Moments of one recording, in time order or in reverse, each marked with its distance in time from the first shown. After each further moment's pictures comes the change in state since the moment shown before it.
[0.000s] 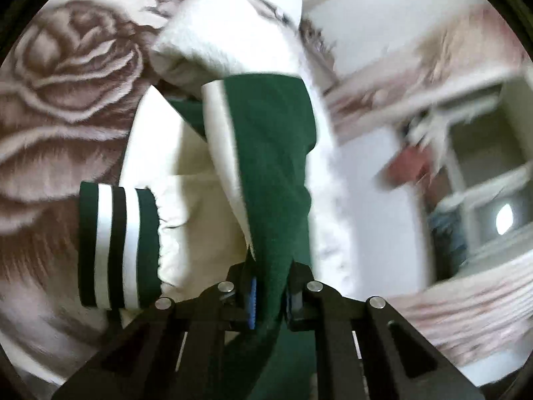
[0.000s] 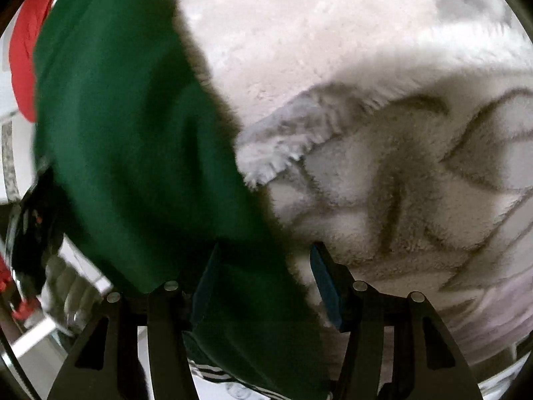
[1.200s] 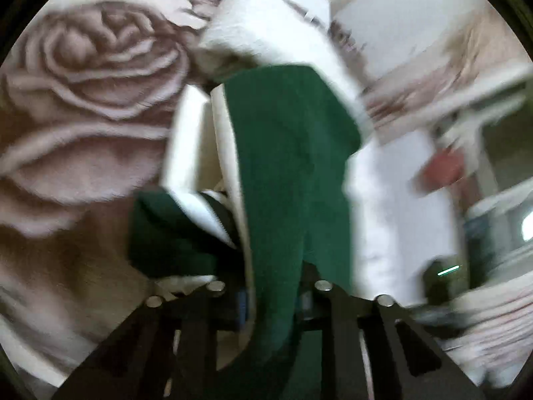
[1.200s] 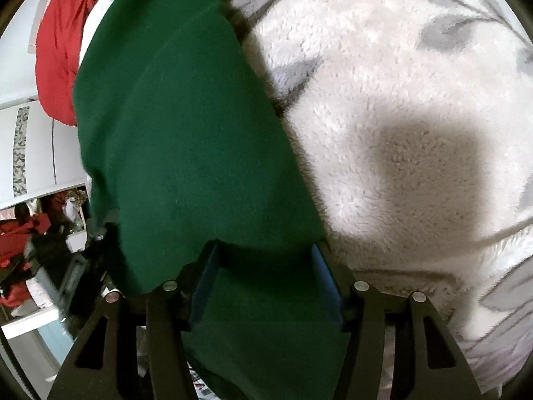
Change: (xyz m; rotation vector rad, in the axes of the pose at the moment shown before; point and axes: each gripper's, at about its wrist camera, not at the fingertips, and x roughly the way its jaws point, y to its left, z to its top) left arm 0.017 0.013 -0.003 -0.037 -0.030 0.073; right arm -0.006 0.097 0.066 -0.143 -0.145 -0.014
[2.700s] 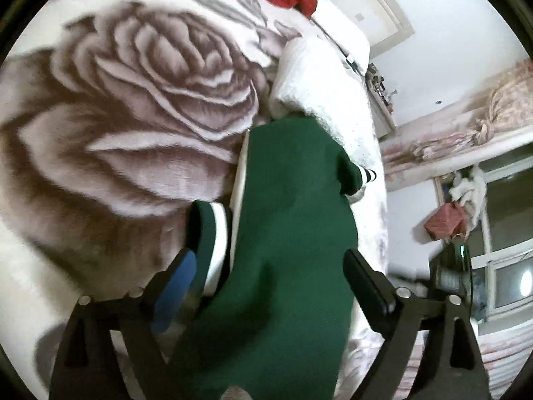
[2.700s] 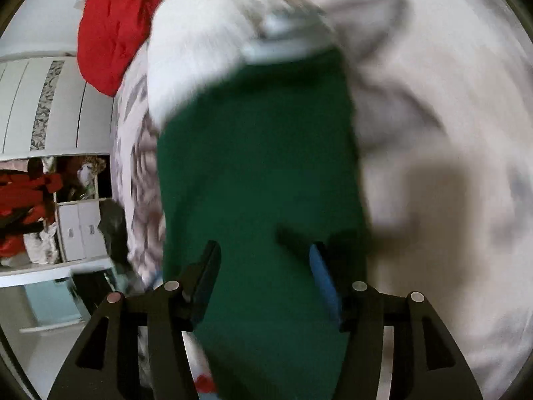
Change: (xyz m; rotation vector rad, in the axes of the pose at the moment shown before) left arm -0.098 0.031 -0.009 -0.106 -0.111 0.170; right arm -0.055 0.084 0.051 -0.193 0.030 0.054
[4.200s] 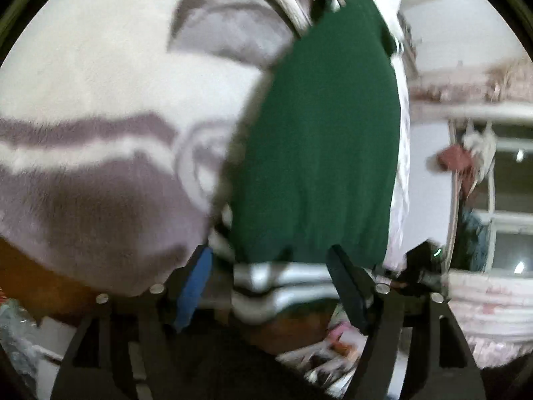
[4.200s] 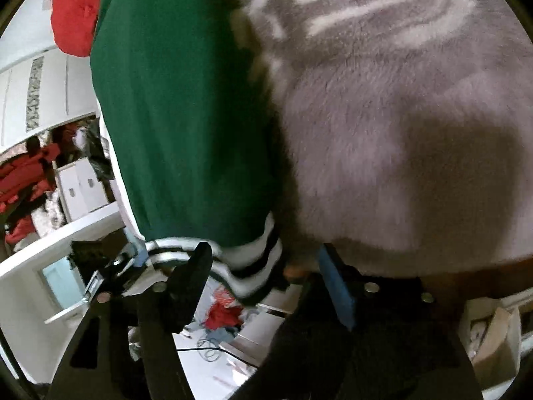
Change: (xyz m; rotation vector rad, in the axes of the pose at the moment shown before) left arm -0.092 0.118 -0.283 -0.148 0.261 -0.009; right arm 0.097 -0.137 -0.374 0.133 0.222 0.096
